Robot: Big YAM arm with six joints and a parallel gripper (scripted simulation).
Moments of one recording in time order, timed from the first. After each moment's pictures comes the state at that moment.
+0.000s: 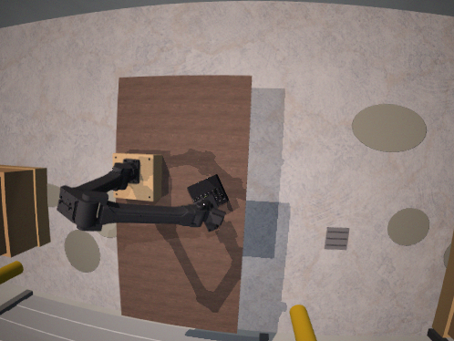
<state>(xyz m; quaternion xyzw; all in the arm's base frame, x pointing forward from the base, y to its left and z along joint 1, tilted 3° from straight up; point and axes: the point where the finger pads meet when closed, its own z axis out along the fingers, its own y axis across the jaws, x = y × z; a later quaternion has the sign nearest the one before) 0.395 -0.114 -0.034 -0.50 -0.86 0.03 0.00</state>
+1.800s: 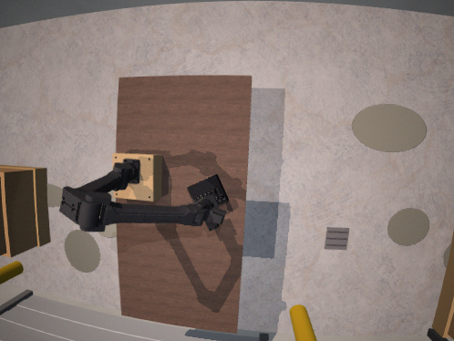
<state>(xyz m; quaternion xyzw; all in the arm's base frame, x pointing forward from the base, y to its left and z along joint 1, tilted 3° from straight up) 0.396 -0.115 -0.045 -0.50 -0.86 0.03 0.00</state>
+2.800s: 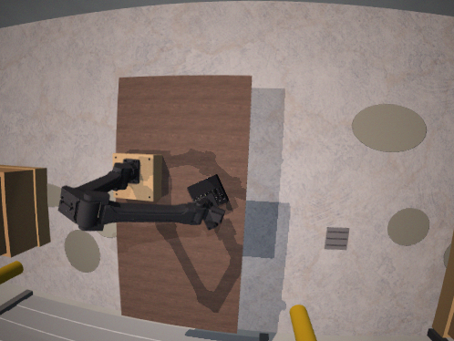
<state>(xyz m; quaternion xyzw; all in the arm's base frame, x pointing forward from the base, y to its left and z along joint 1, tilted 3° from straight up) 0.393 -0.111 -0.044 -0.51 -0.86 0.03 0.00</state>
